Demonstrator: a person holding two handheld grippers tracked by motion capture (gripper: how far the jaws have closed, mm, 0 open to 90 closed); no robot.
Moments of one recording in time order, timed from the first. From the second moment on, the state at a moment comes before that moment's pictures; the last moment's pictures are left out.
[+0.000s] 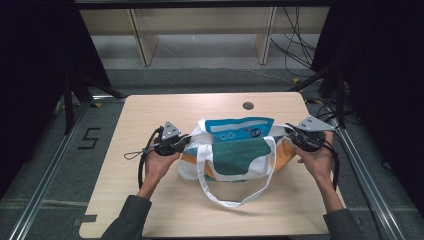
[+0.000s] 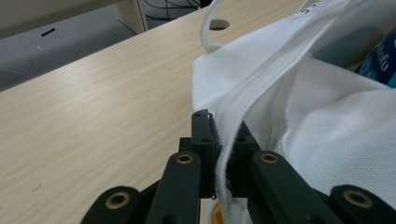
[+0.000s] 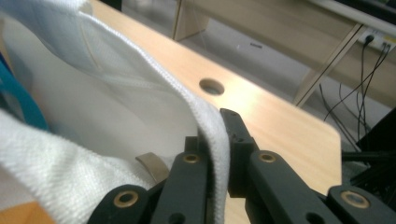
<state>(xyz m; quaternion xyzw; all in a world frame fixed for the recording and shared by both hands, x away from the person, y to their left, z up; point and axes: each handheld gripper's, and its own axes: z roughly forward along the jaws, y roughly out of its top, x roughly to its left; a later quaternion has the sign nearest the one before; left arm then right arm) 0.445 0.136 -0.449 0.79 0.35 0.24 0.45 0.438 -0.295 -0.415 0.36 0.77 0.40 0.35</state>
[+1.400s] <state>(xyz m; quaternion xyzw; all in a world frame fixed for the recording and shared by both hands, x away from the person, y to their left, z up) 0.444 0.121 -0.514 0.82 0.36 0.19 0.41 0.443 -0.299 -0.486 0.36 0.83 0.33 0.26</state>
